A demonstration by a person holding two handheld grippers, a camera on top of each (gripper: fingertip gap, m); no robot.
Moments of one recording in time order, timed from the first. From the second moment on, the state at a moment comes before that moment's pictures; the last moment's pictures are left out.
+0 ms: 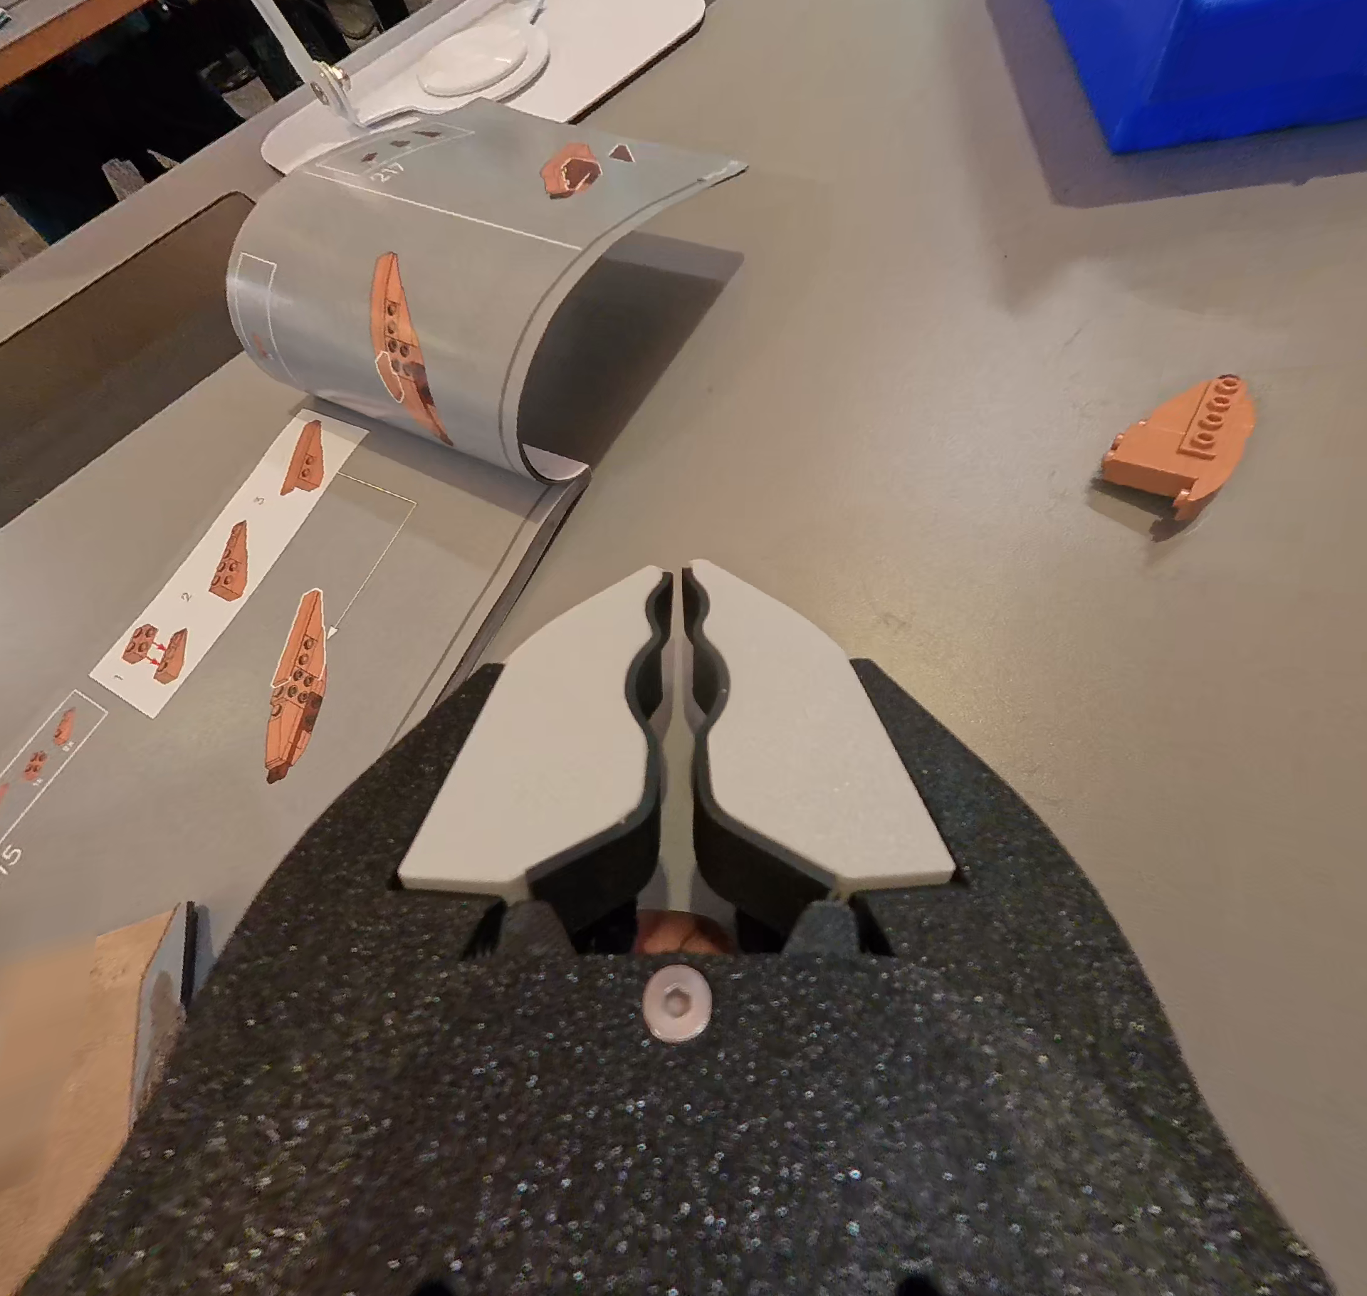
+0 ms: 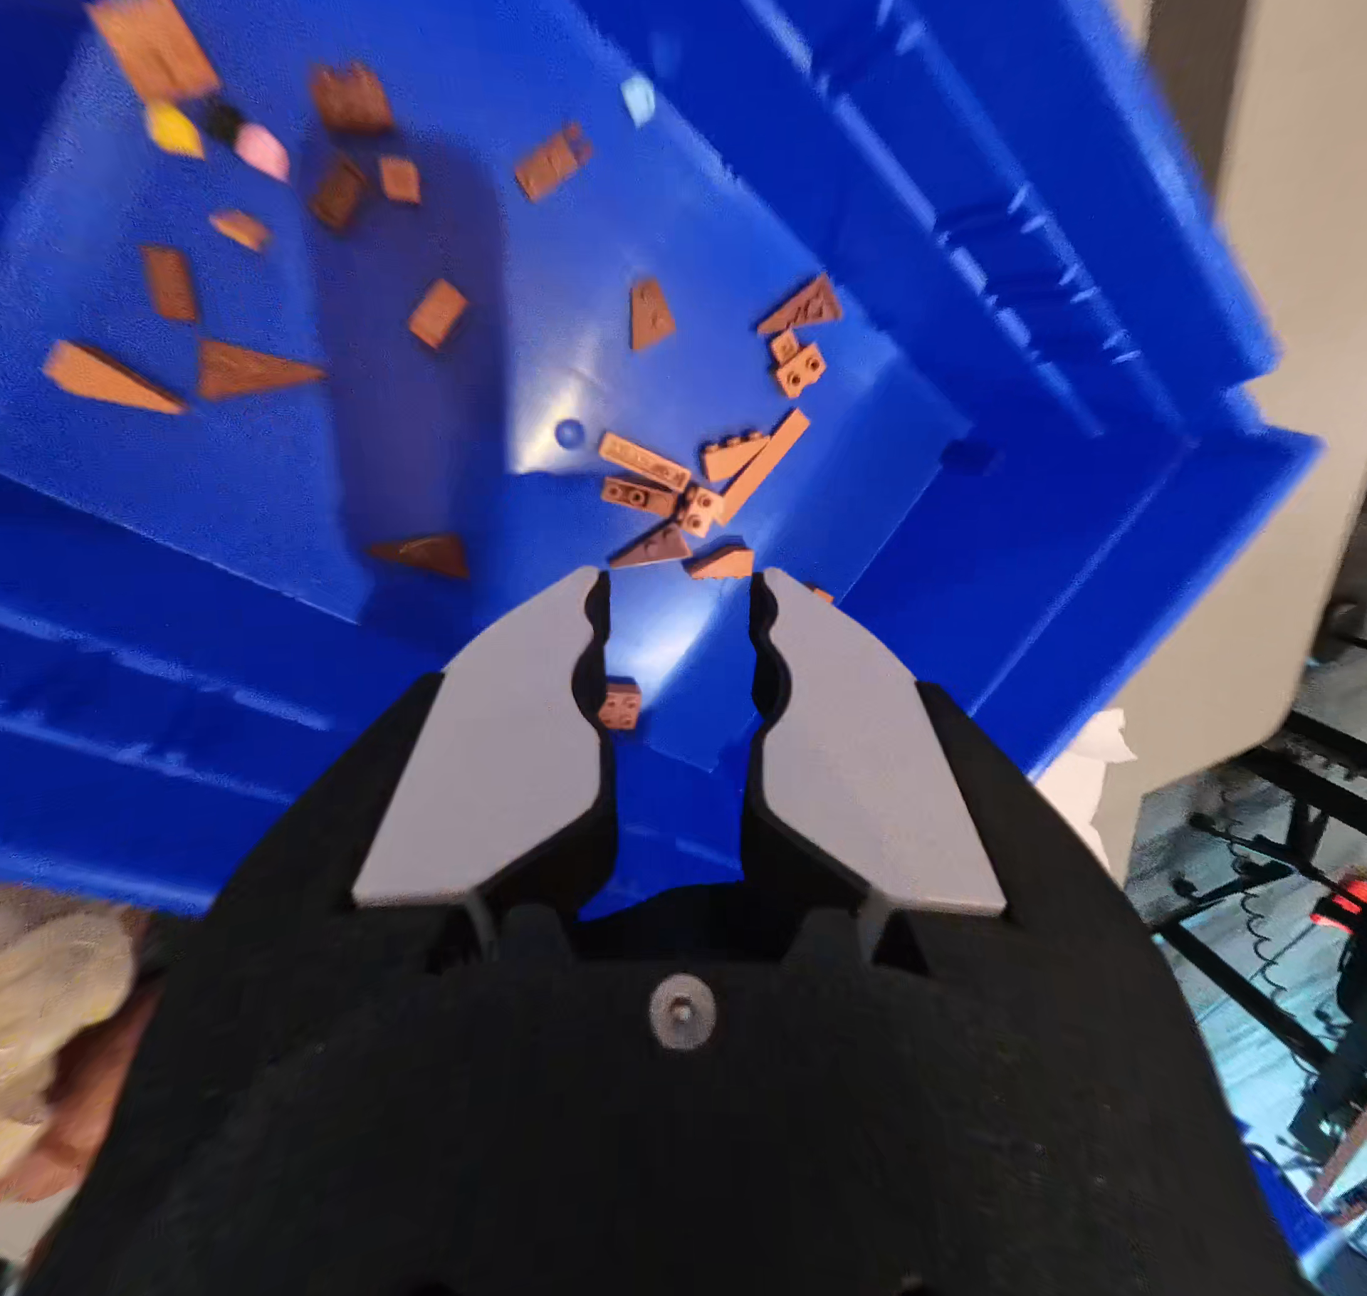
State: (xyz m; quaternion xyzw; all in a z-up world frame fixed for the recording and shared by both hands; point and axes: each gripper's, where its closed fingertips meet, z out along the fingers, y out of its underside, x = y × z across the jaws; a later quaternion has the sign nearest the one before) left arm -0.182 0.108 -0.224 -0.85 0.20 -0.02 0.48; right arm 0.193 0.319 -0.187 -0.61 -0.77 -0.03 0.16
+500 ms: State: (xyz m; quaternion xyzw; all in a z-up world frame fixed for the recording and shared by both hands) left arm -0.182 0.108 -0.224 -0.85 0.20 -0.03 0.48; right arm 0.211 0.356 -0.249 -0.61 -0.79 -0.05 0.04
